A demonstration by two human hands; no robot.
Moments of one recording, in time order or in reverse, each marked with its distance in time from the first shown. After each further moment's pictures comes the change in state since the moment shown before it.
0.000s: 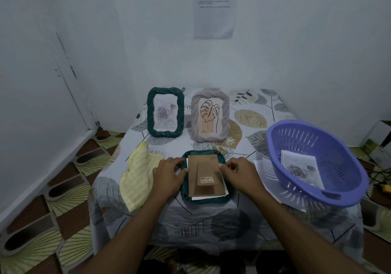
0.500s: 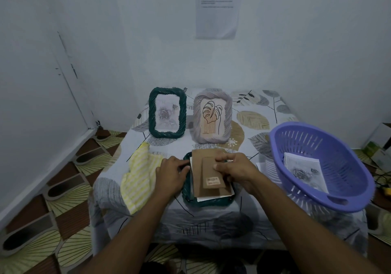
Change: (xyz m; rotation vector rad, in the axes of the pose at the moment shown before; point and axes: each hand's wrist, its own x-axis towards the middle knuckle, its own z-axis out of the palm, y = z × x) left_hand 0.012 0.002 0.002 0.036 -0.043 -0.005; right_hand 0.017 -0.036 -0.007 0.546 -0.290 0.368
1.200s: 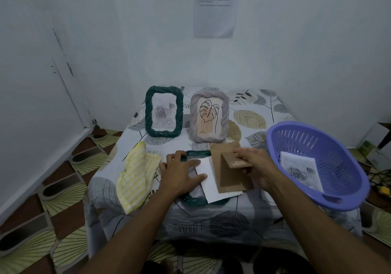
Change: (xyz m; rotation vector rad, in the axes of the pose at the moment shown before) left_hand -0.003 0.025 0.005 0.204 -0.140 0.076; right_hand -0.003 0.004 -0.044 0.268 0.172 0.033
